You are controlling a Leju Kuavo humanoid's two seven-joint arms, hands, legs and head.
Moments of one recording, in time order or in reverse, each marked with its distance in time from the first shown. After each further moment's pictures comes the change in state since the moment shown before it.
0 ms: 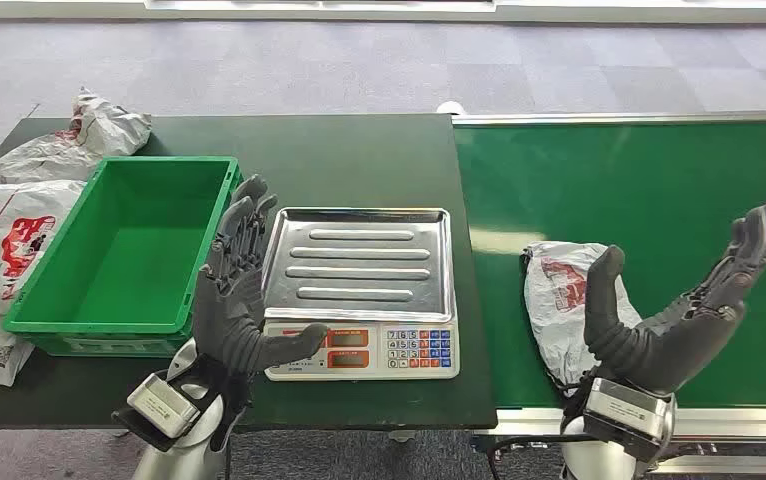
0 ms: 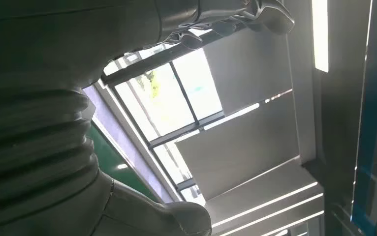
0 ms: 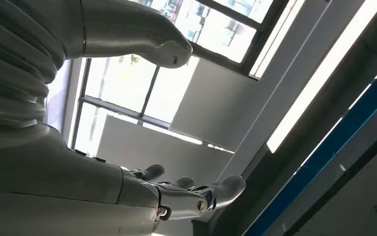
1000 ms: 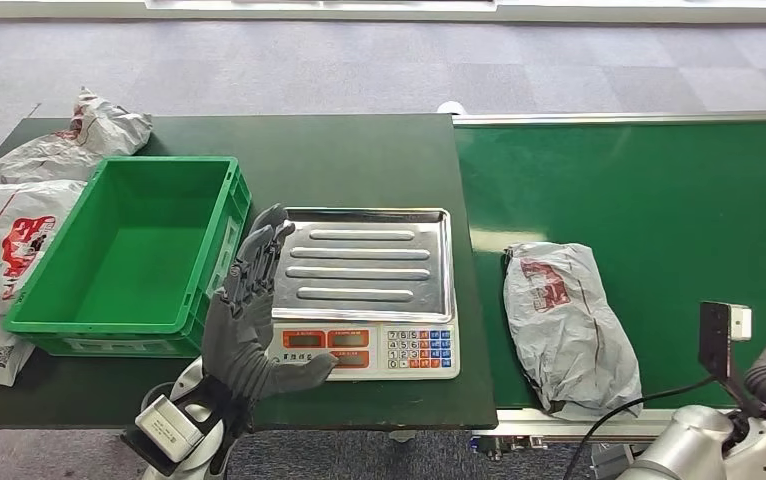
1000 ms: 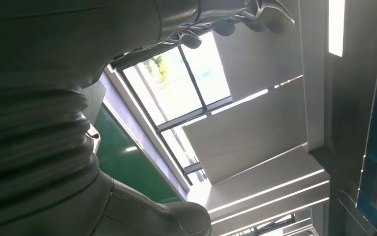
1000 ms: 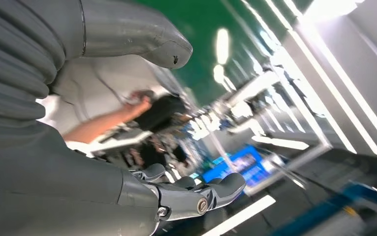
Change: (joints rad) left arm 0.077 -0.003 -0.005 -0.036 -0.001 -0.031 0.014; right arm -0.464 0.008 -1.262 0.639 0.729 -0.155 0.076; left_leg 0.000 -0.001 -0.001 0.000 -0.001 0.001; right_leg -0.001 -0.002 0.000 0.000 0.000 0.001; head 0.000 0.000
